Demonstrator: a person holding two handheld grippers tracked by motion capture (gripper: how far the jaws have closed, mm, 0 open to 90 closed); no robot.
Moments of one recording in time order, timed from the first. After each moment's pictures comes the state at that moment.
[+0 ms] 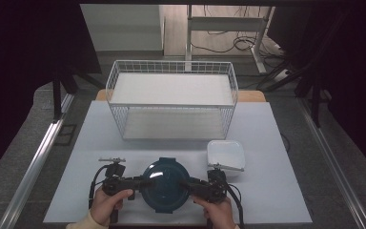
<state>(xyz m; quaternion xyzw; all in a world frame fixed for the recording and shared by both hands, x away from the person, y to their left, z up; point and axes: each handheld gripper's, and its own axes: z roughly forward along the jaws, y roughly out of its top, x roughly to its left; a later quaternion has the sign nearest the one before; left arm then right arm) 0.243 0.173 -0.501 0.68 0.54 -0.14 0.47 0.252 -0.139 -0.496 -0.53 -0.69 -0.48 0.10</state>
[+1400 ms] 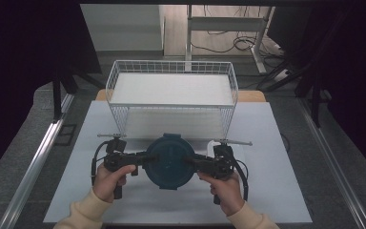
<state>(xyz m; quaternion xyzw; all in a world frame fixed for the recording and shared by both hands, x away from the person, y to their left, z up) 0.282 0.169 -0.438 0.68 0.52 -0.10 0.51 0.292 -0.145 -0.430 -0.49 -0.71 -0.50 0.06</state>
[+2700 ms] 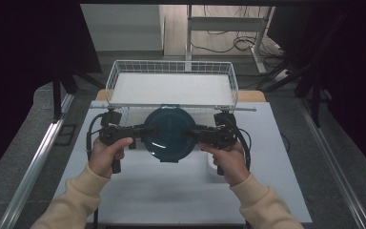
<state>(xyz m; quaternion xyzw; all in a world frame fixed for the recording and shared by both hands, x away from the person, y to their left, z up) 0.316 0.174 -0.372 0.67 0.50 -0.06 0.55 0.331 -0.136 -0.353 -0.45 -0.73 -0.51 0.01</state>
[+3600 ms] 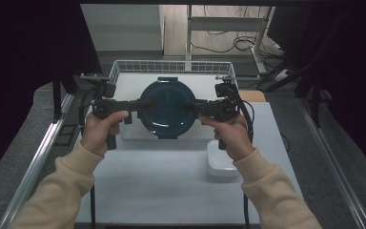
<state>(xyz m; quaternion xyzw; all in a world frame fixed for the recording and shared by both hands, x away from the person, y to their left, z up) 0.343 0.183 -0.306 0.67 0.49 -0.04 0.56 0.362 -0.127 -0.289 -0.43 -0.74 -0.52 0.00</state>
